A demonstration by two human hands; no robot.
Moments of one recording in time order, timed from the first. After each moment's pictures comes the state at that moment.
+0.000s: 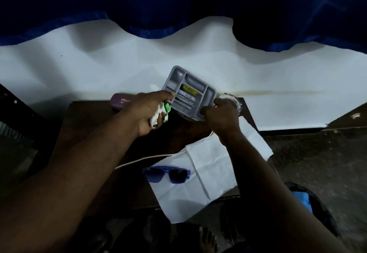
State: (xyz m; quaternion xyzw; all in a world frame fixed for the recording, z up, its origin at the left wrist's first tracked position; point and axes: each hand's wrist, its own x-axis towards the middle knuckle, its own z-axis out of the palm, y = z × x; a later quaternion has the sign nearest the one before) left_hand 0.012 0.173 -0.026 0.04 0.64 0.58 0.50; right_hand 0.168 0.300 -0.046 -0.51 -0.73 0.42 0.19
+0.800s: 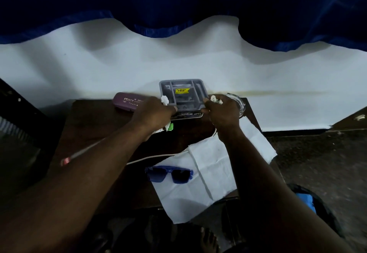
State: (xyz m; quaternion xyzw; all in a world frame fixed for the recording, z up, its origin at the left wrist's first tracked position) left_hand 0.015 0.174 -0.056 0.24 0.86 0.38 0.25; right_hand 0.154 0.301 -0.053 -0.47 -0.60 0.58 0.30
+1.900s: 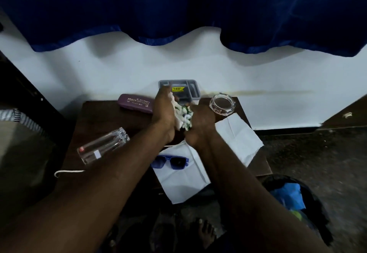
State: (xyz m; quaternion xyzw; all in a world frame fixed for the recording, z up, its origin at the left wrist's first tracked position) left_hand 0.090 0.175 0.000 -0.07 0.44 0.78 0.43; right_hand 0.166 0.208 0.002 -0.47 -0.37 0.76 0.23
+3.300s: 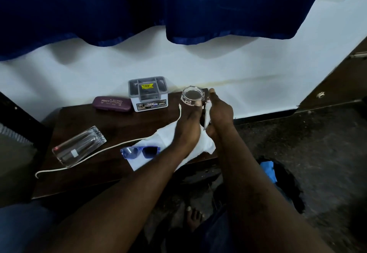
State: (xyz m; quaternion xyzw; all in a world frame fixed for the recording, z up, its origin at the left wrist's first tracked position) left_hand 0.245 0.201 -0.023 0.25 0.63 0.64 0.35; right_hand 0.293 0.277 0.002 -0.49 -0.38 0.70 0.36
